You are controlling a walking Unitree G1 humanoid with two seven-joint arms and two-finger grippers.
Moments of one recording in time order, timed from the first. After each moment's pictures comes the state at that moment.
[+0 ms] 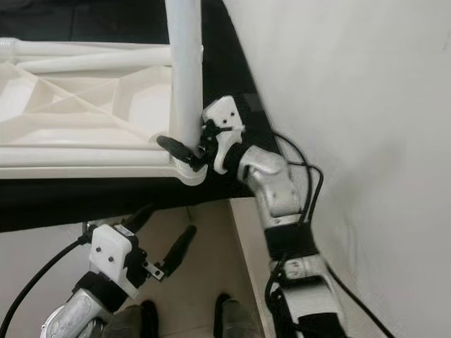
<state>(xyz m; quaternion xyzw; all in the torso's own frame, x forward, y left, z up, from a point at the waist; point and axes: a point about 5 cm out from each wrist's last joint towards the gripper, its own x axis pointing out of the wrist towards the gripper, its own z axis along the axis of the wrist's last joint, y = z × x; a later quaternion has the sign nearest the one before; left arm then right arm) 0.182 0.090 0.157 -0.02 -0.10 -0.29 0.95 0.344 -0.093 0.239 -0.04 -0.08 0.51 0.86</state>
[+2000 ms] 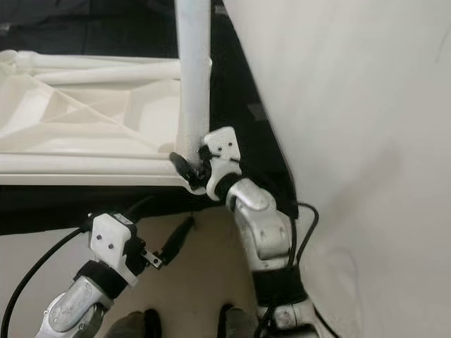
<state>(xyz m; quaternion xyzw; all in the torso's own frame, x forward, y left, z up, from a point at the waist) 0.198 0.097 0.153 -0.01 -0.09 -0.28 0.96 0.325 -0.079 0.224 0.00 -0.07 0.42 0.90</state>
